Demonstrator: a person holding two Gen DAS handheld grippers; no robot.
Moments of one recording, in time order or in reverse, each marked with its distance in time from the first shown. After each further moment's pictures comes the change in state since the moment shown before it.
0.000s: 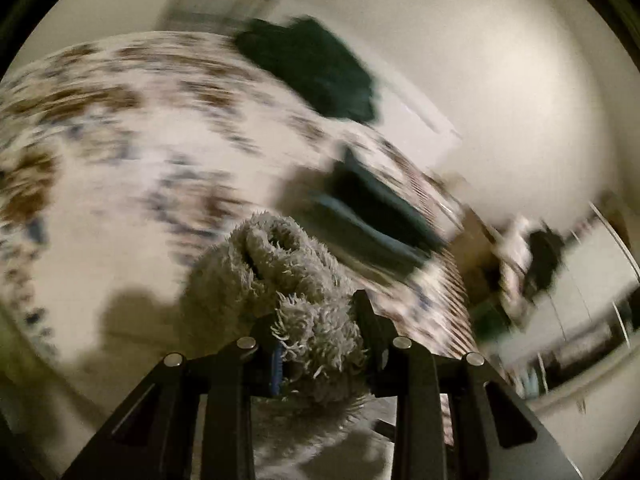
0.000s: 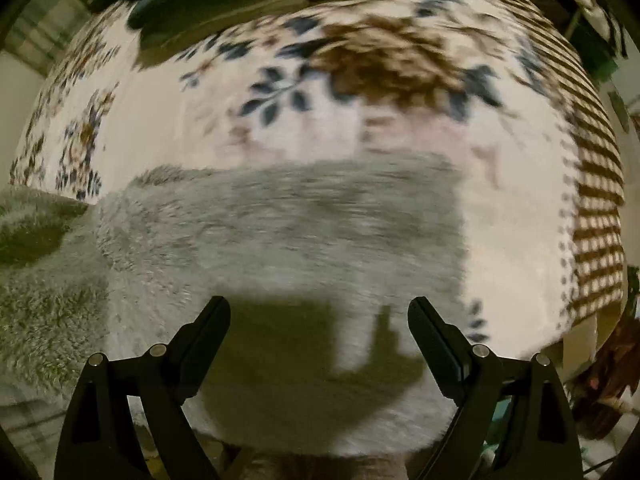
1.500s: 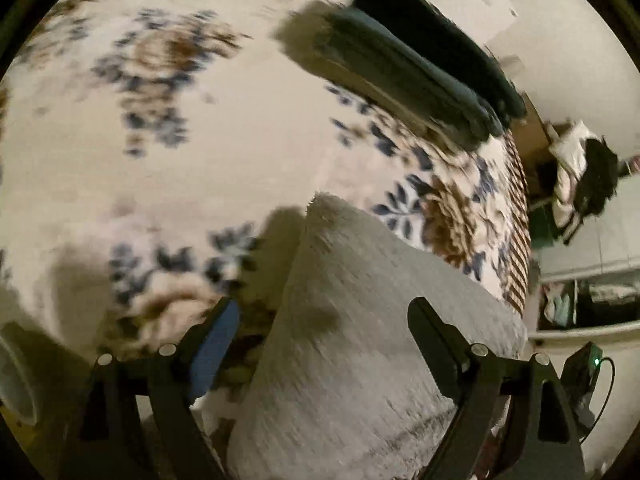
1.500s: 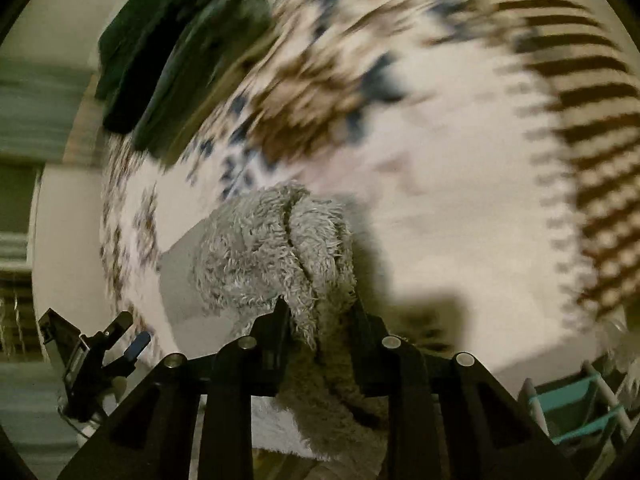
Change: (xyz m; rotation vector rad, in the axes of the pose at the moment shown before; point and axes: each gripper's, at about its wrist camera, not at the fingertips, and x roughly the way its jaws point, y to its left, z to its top) left arm 0.150 0.004 -0.045 -0.039 0.504 0.193; right arm -0.020 -0.153 0.021 0.268 -0.008 0.374
